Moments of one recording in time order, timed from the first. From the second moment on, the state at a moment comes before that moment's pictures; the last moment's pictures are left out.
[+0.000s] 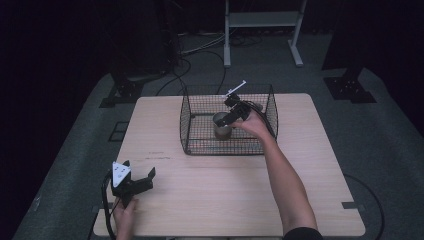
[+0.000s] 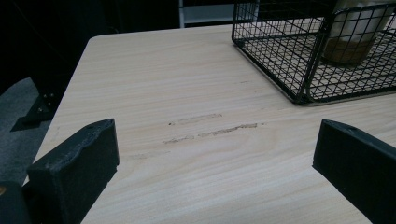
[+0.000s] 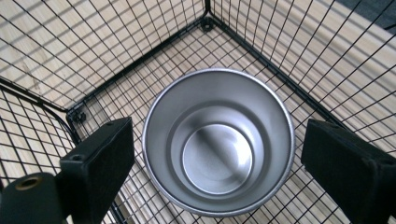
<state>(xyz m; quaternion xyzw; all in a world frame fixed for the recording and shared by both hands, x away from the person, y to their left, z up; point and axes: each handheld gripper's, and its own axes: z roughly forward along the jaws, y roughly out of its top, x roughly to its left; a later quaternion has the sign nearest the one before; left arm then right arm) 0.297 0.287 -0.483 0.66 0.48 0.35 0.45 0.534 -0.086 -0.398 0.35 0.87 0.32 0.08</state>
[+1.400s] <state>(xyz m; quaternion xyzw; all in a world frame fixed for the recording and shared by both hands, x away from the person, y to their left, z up) 0.297 0.286 -0.483 0.67 0.48 0.36 0.45 0.443 -0.149 -0.349 0.32 0.83 0.46 0.07</state>
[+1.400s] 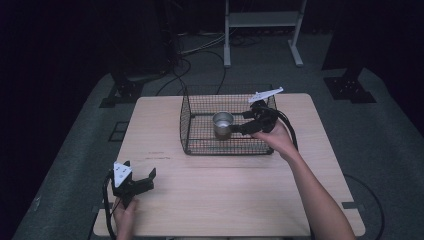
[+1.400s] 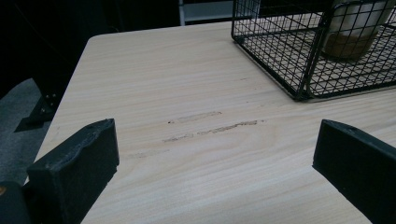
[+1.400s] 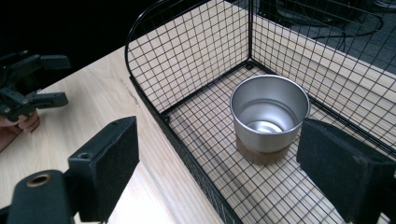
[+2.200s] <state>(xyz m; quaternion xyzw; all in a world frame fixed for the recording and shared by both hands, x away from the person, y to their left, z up) 0.296 0.284 -0.483 0.67 0.48 0.36 0.44 0.400 -0.184 -0.361 0.32 0.83 0.45 0.07</state>
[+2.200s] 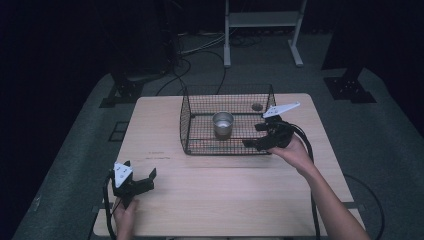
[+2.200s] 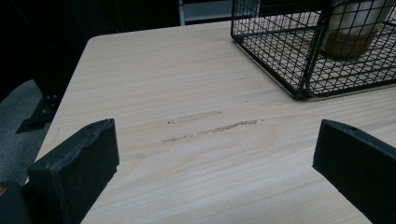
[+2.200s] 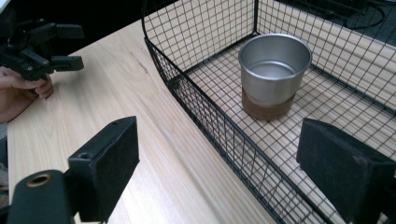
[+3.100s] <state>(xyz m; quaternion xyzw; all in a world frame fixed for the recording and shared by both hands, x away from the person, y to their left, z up) 0.296 0.283 -0.483 0.67 0.47 0.36 0.44 0.373 -0.222 -0.382 0.33 0.82 0.46 0.06</state>
